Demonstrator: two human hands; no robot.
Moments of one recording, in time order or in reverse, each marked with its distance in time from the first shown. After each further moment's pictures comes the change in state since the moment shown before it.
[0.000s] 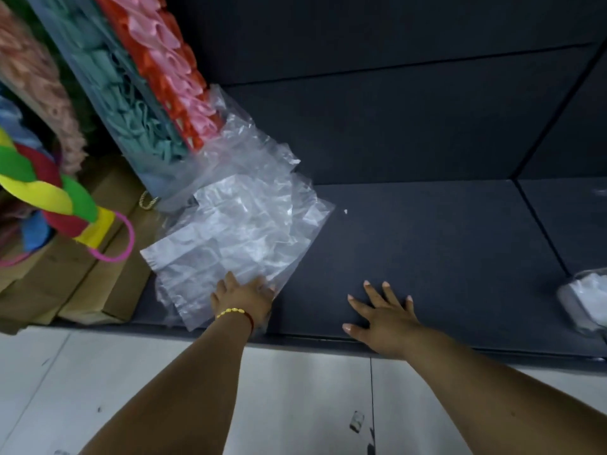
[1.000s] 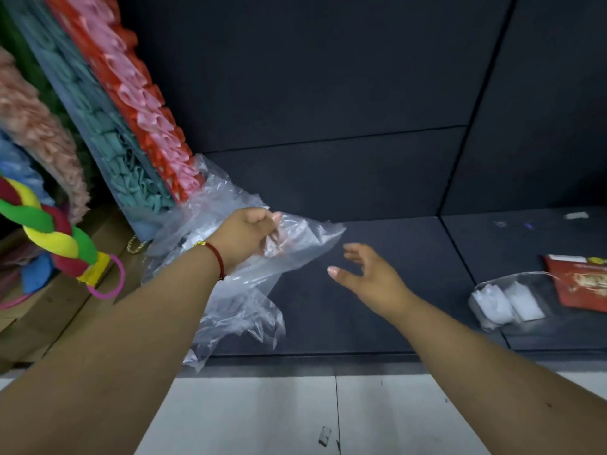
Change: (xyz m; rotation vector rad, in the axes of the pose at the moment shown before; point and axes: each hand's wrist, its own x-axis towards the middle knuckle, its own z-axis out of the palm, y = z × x) left_hand -0.110 0.084 -0.175 -0.879 0.034 0.685; right_hand -0.125 0.007 -0.107 0.902 0.601 -0.180
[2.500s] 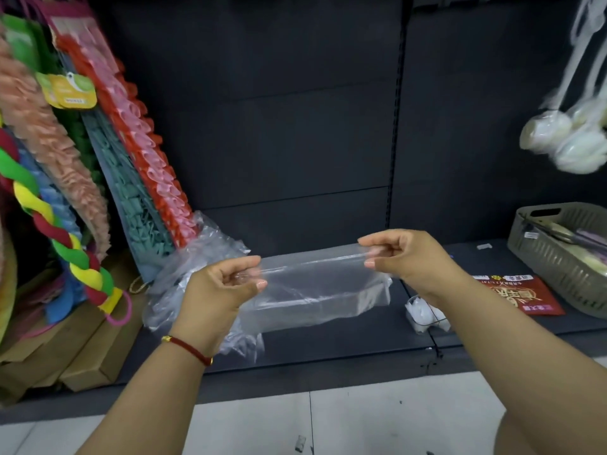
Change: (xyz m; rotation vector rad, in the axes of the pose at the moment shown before) left_hand -0.196 0.094 0.034 -0.280 0.299 0.167; right_hand -0.165 -0.097 -0.137 0.136 0.190 -0.127
